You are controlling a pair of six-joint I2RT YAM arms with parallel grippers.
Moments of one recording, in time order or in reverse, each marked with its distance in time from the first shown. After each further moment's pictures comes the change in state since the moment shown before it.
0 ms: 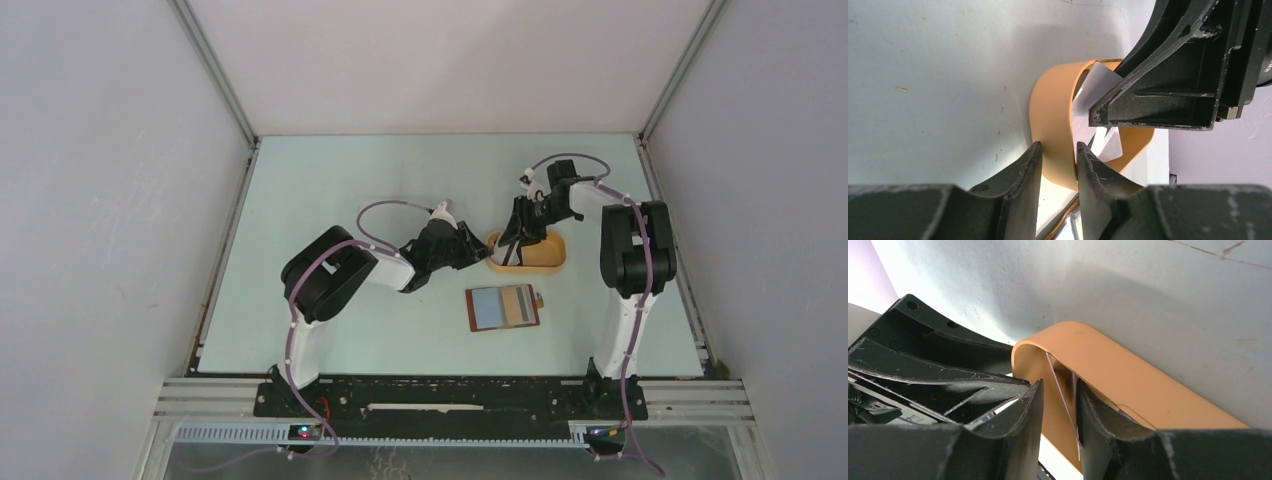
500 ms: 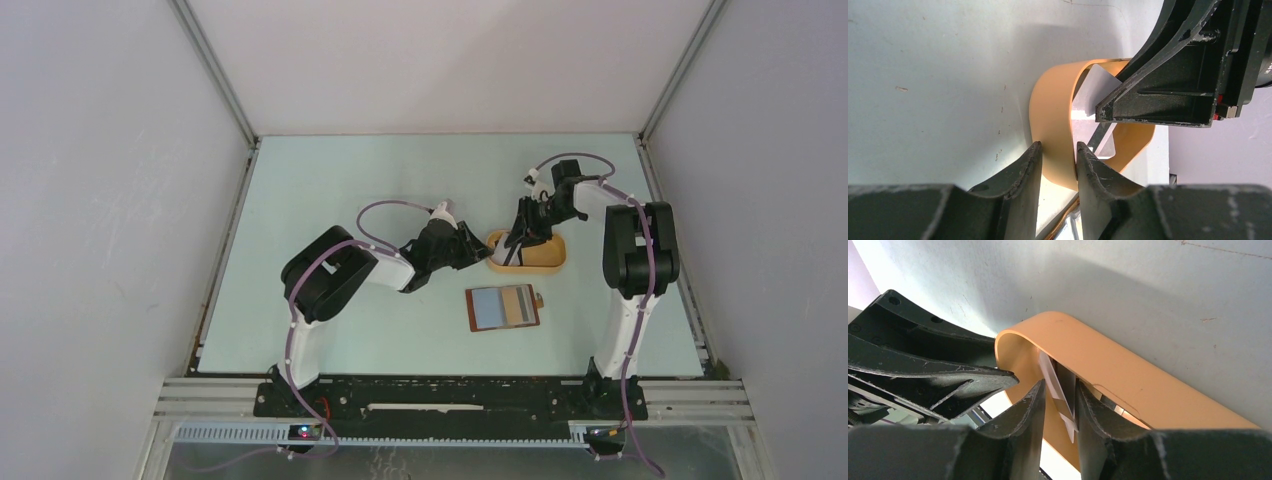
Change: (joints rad) left arm 0.000 0.000 0.000 0.000 0.001 0.000; right arm -0.019 -0.018 0.000 -0.039 0.046 -0.042
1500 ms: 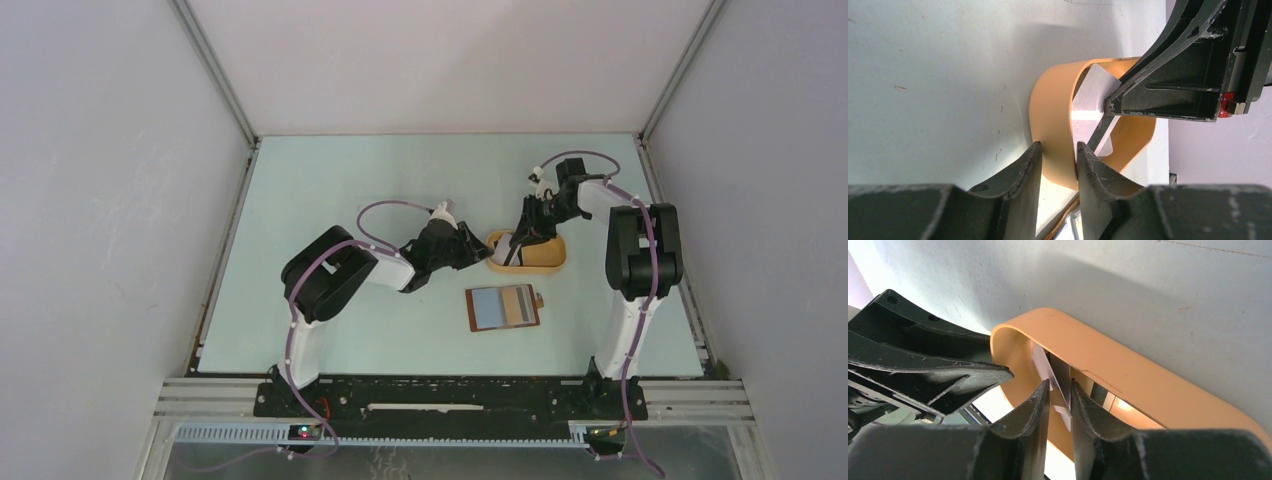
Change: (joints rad) left arm 0.000 0.001 0.000 0.000 0.003 0.000; right arm -0.022 -0.019 0.000 -0.013 0.022 -0.018
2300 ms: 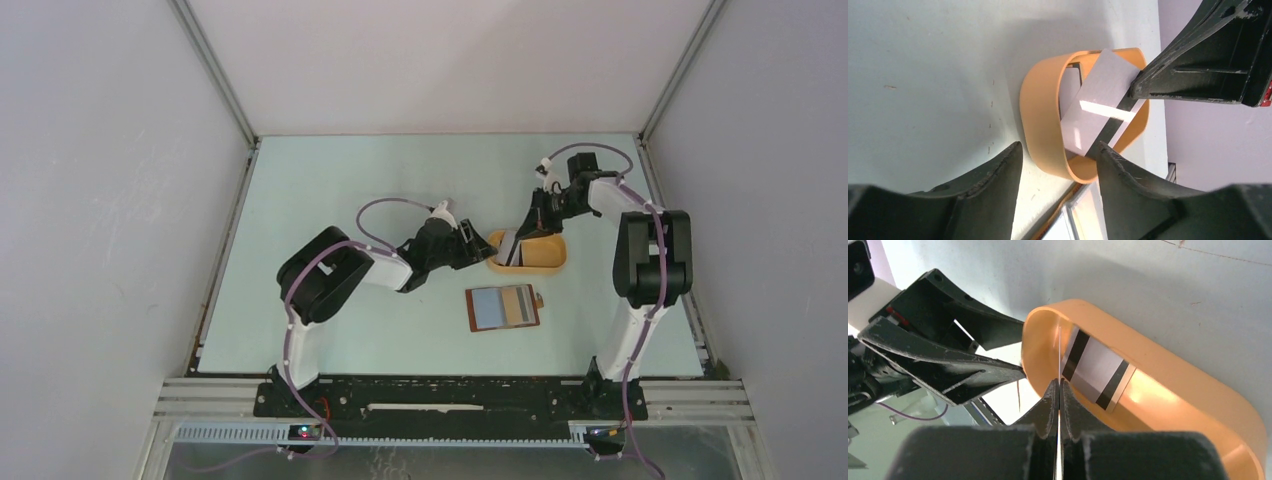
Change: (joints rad) left arm 0.008 -0.011 -0.003 0.003 0.032 0.024; right arm -0.034 -0.053 -0.001 -0.019 -0.071 -0.040
